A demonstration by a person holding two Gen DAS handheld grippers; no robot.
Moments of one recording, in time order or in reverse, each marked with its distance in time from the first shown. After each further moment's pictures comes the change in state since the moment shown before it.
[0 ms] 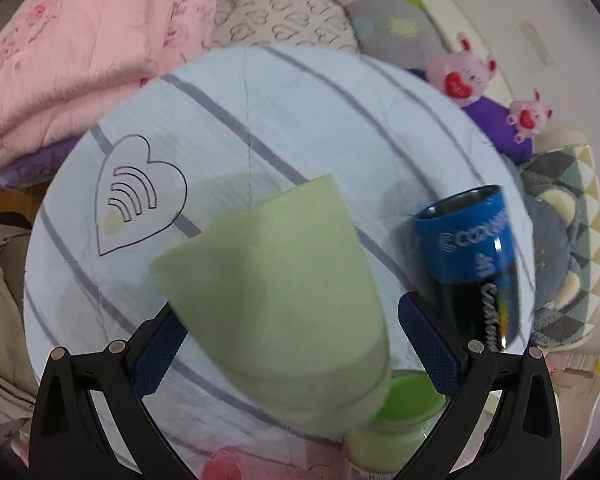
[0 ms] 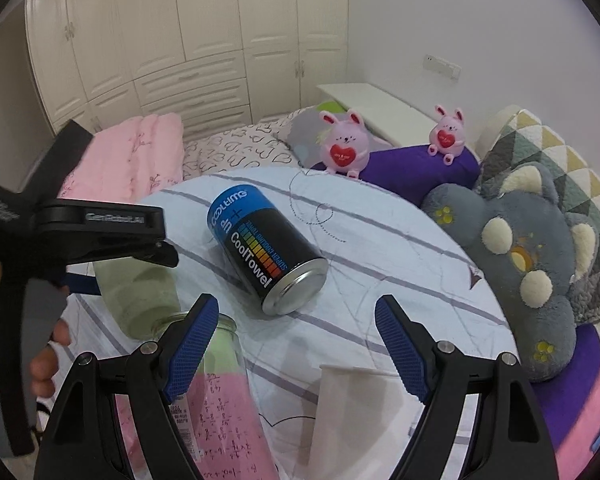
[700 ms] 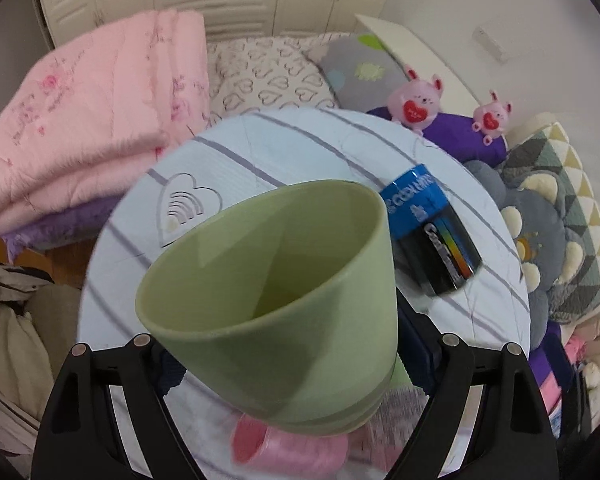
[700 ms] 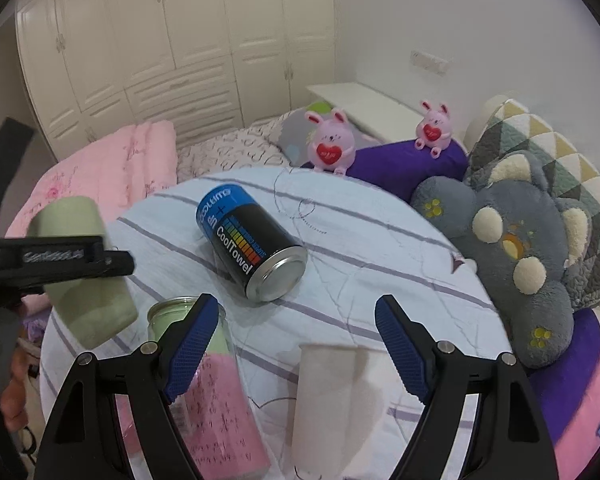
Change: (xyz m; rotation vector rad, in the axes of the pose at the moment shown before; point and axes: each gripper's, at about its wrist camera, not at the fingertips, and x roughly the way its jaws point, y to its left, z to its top) left arm -0.082 0.002 -0.062 0.162 -0.265 0.026; right arm -0.028 -0.012 -0.007 0.034 -0.031 -0.030
